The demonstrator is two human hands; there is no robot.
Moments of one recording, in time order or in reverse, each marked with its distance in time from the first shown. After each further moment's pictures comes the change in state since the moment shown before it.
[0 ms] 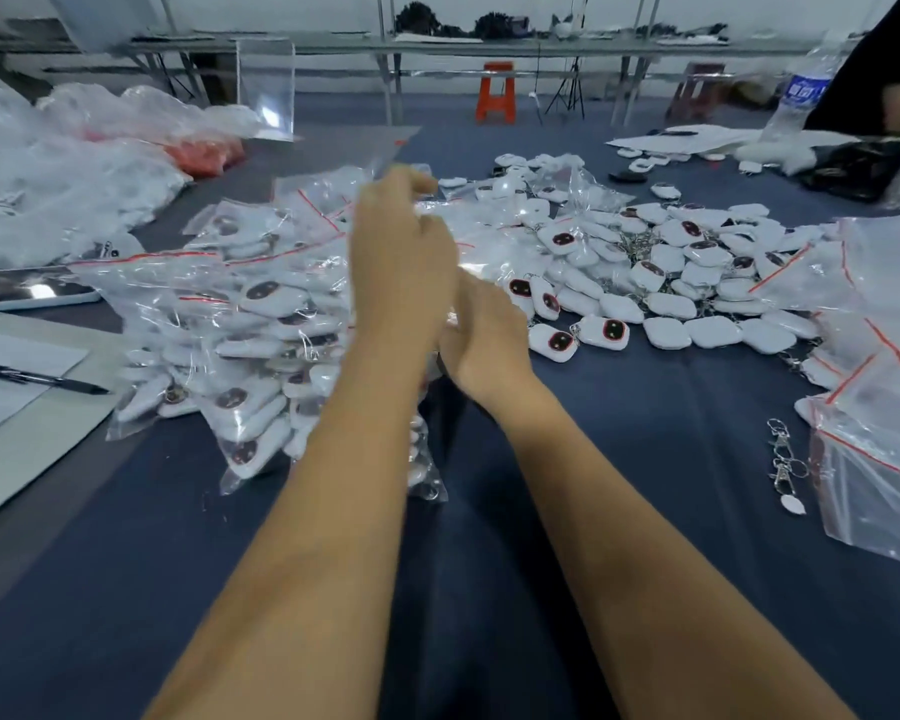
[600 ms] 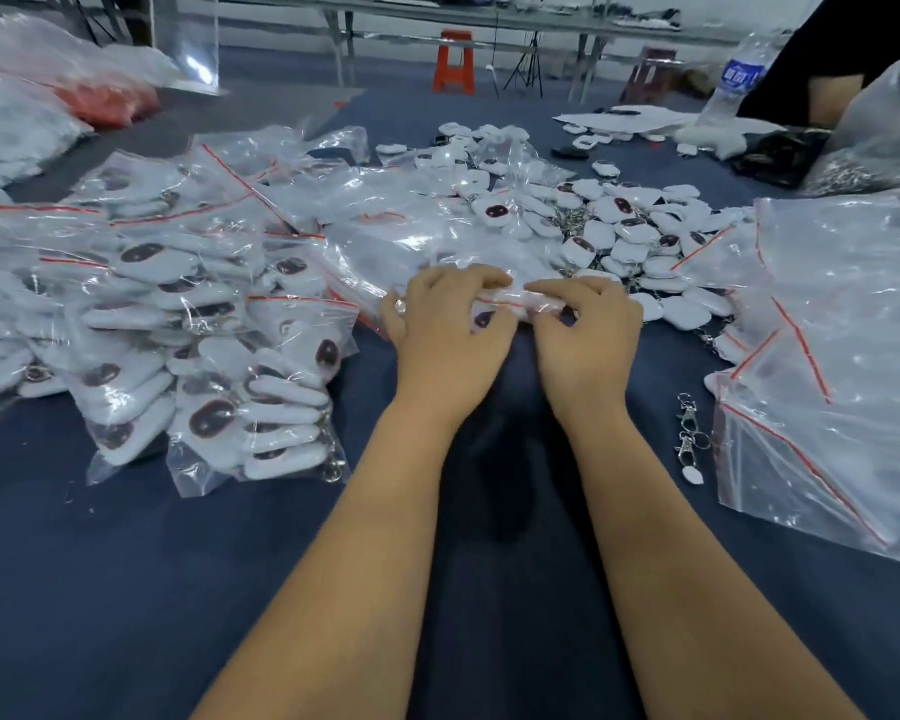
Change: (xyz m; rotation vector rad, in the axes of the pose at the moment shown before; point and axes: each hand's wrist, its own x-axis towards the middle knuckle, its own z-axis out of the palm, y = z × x) left_hand -0.084 -0.010 0.087 -0.047 -0.292 0.079; right_hand -0.052 0.093 -0.075 0.216 0.407 0.299
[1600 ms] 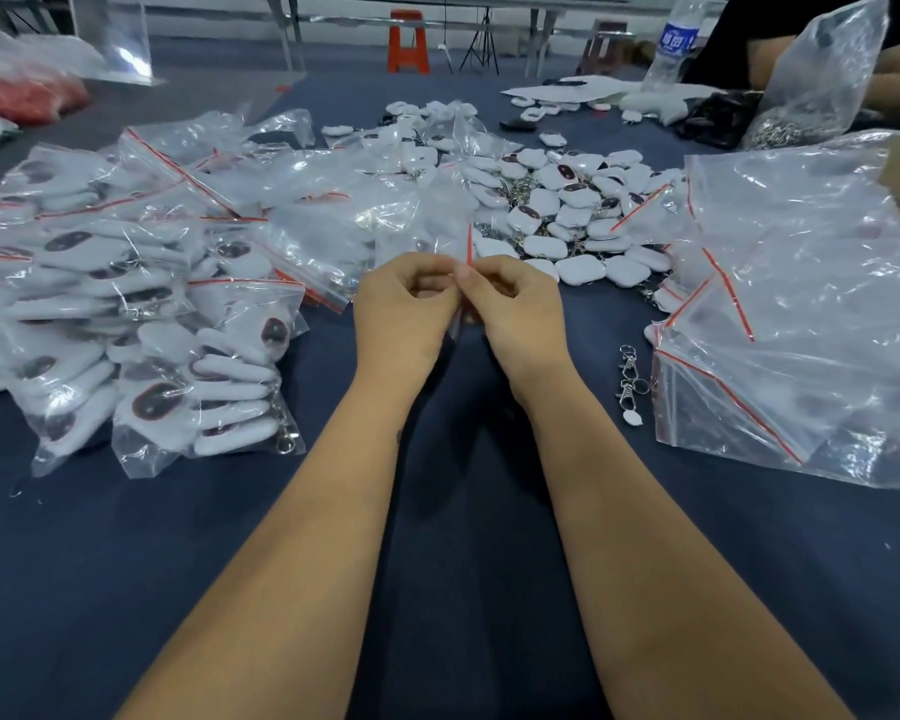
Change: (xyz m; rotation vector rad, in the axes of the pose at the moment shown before) left_hand -0.008 0.009 0.007 -0.503 0.016 -0.256; right_hand -0.012 -0.005 -0.006 0.545 -0.224 0.160
